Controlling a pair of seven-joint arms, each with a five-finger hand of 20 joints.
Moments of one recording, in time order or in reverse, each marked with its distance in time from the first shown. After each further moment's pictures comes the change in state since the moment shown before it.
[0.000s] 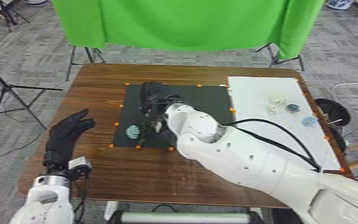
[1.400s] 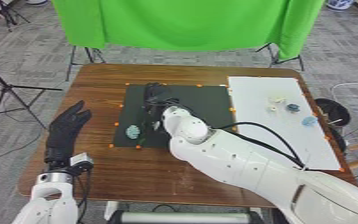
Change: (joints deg) left arm -1.8 0.0 1.6 0.9 -1.3 0.4 3.5; right arm 0.9 -5.4 -2.7 11.0 -0.5 8.5 1.5
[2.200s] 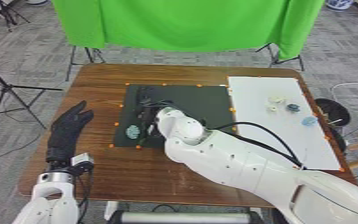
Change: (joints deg) left arm -0.2 0.1 0.2 0.0 0.4 -0.6 -0.5; right arm 0.4 -0.4 -1.0 -2.8 2.9 -3.3 0.5
